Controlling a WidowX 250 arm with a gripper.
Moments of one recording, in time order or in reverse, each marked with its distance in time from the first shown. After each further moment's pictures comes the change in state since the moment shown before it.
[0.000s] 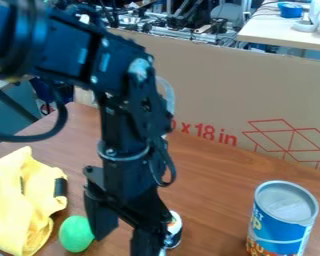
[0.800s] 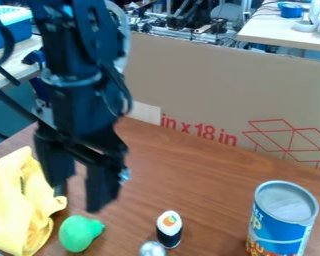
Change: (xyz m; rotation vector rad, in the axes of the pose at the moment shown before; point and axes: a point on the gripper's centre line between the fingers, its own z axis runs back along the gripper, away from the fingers) arm -0.018 0.029 0.057 0.013 -0.028 0.061
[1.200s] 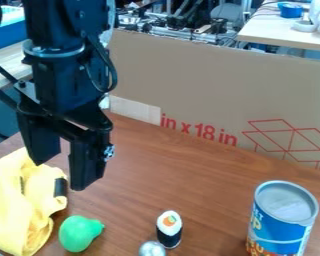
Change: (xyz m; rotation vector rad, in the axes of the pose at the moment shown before) arm -0.001 0.021 0.021 0.068 -0.009 0.031
